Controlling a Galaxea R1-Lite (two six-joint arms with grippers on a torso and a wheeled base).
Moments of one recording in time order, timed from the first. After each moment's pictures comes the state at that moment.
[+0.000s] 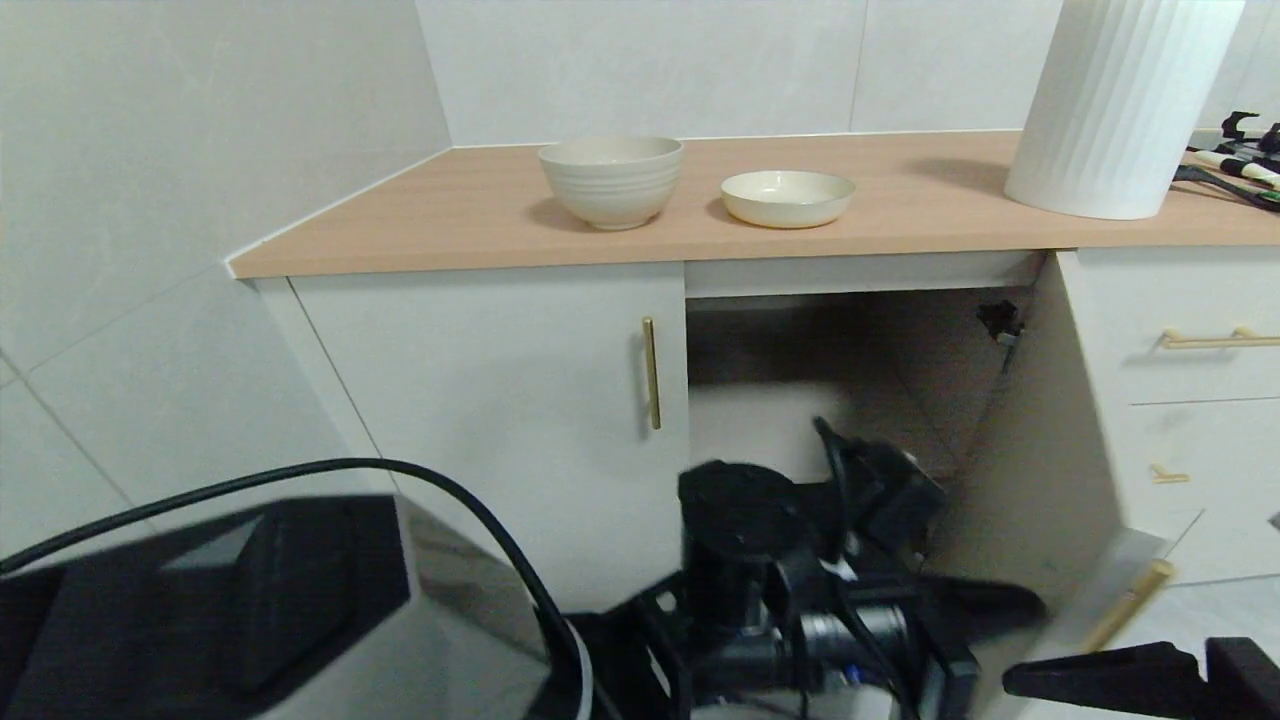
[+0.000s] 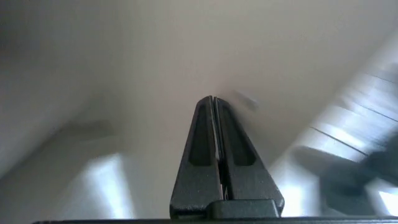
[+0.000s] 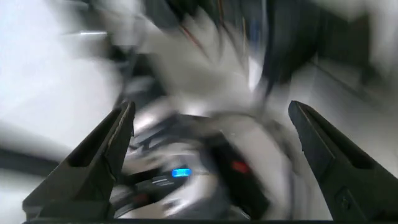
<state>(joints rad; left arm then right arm) -1.02 2.19 -0.99 -1.17 -0.50 -0.24 0.80 0.99 -0.49 -0.20 0.46 0.19</state>
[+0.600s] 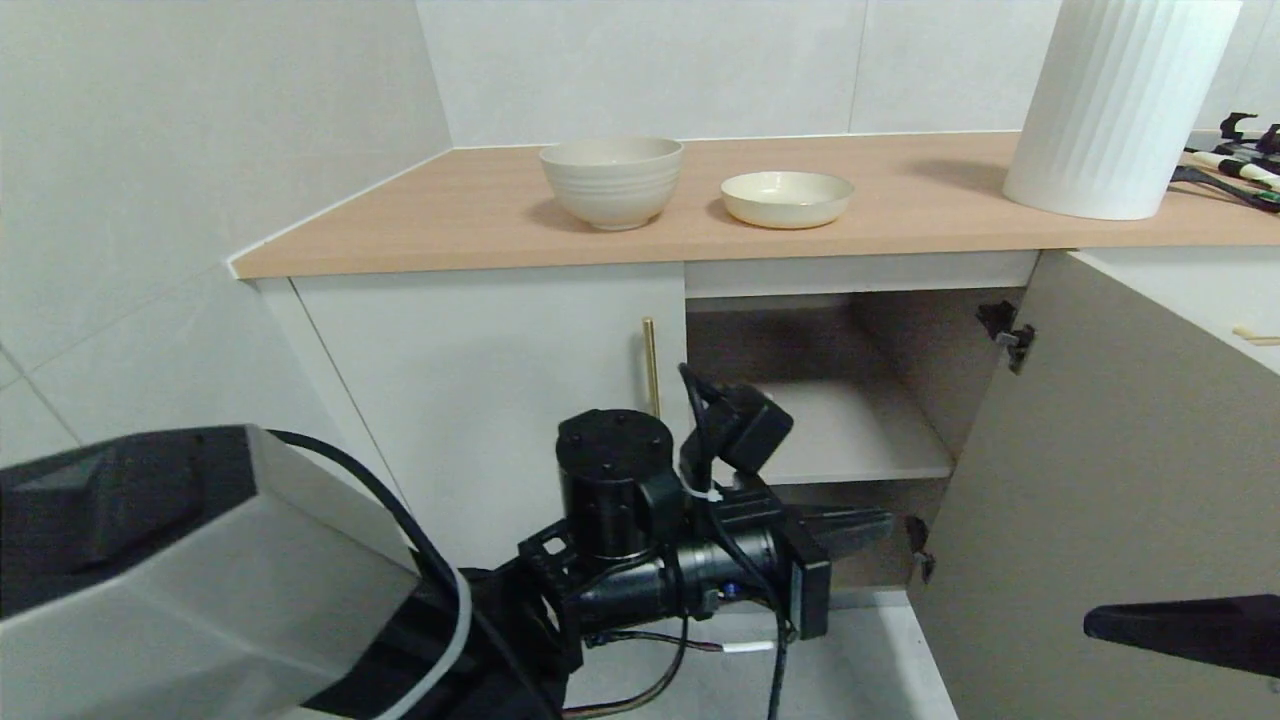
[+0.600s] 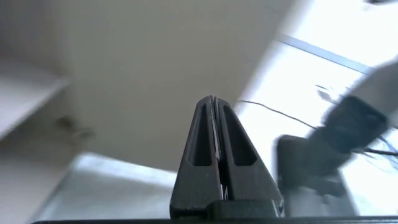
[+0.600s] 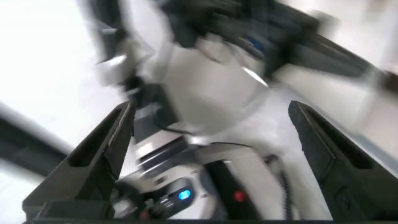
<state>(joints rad) -0.84 2.07 -0.85 -1.17 -0.48 -0.25 0.74 0.91 -0.52 -0.20 0.44 0.19</state>
